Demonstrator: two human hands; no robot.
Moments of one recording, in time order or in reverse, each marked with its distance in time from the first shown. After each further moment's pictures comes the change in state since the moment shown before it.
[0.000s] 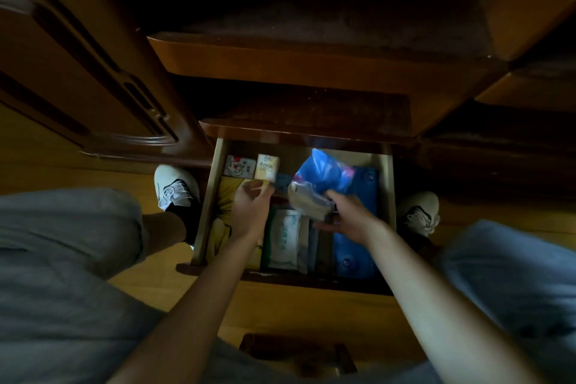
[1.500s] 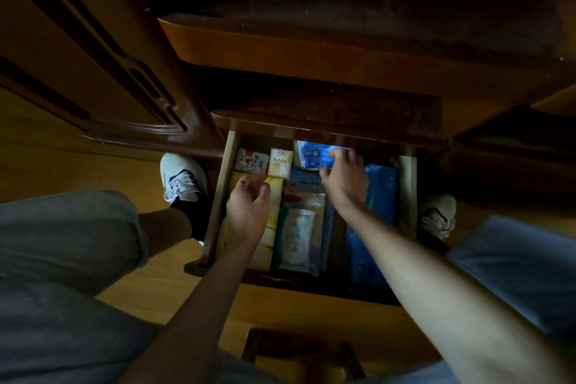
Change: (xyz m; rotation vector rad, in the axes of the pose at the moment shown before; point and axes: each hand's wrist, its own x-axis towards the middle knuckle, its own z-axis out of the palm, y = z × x) left_hand 0.019 -0.003 -0.024 0.106 0.081 0.183; right_hand 0.074 -0.023 0.043 -1.333 0.707 -0.649
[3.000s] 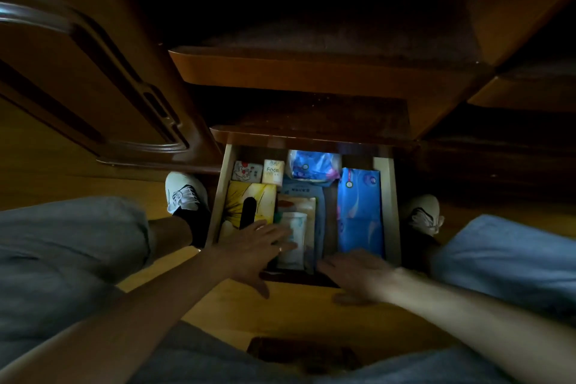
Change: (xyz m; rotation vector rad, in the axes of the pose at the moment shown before) left_hand -0.005 -0.048 -0.031 1.332 -1.061 1.018; right_hand -0.147 0.070 -0.060 -0.473 -0.818 -0.880
